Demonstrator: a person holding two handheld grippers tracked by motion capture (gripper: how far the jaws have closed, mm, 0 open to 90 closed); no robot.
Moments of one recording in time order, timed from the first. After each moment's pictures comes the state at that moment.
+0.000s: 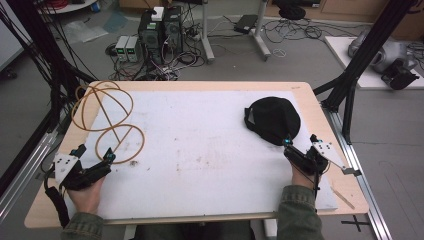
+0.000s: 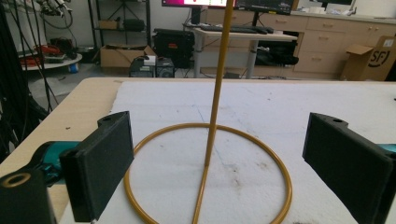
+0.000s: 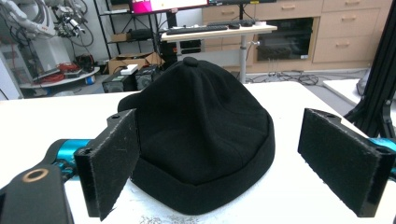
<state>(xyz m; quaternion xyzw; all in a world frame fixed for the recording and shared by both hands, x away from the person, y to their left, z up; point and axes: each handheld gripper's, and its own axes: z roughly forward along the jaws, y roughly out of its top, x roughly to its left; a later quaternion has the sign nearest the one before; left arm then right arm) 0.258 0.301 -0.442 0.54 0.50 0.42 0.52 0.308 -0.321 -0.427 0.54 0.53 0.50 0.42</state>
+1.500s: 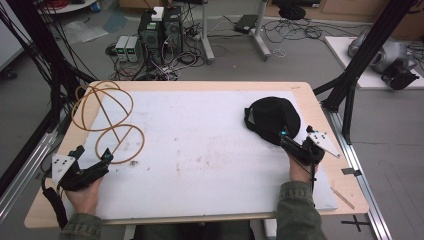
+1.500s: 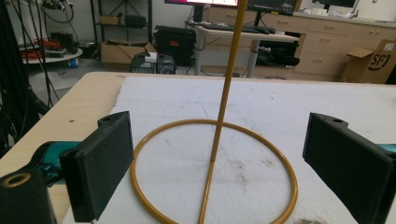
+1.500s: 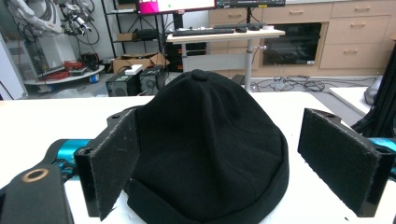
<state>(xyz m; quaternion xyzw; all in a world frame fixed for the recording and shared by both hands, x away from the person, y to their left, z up) 0.257 0.307 -0.445 0.54 0.51 0.41 0.53 0.335 -0.317 -0.421 0.53 0.54 0.50 0.42</state>
